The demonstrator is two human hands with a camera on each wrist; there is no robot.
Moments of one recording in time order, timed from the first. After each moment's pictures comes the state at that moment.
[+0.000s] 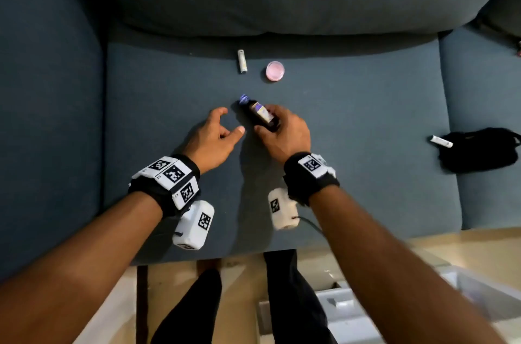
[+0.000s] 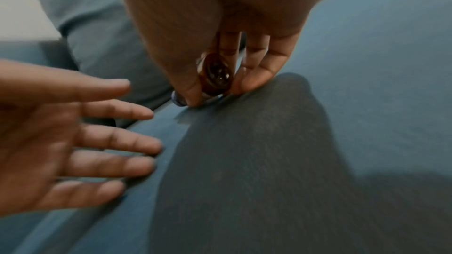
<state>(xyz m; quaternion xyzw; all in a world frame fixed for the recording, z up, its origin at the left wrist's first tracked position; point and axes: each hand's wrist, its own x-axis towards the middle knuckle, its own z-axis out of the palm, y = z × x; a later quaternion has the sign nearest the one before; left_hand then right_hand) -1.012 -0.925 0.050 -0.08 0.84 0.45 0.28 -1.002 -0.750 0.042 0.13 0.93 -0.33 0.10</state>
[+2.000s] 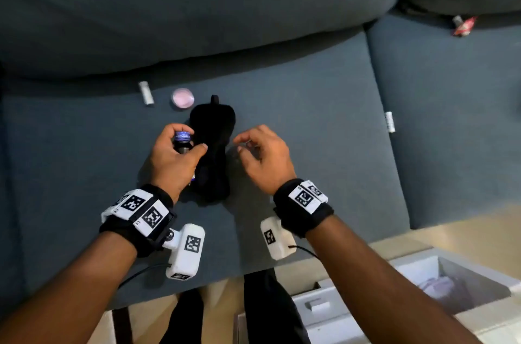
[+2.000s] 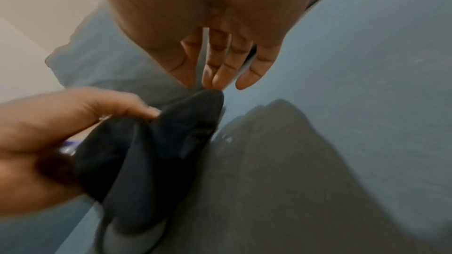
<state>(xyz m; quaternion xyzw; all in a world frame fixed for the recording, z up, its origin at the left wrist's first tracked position) -1.029 -0.802 0.059 -0.17 0.80 0.56 0.12 -0.987 -0.623 0.062 0.07 0.87 -0.48 0.03</state>
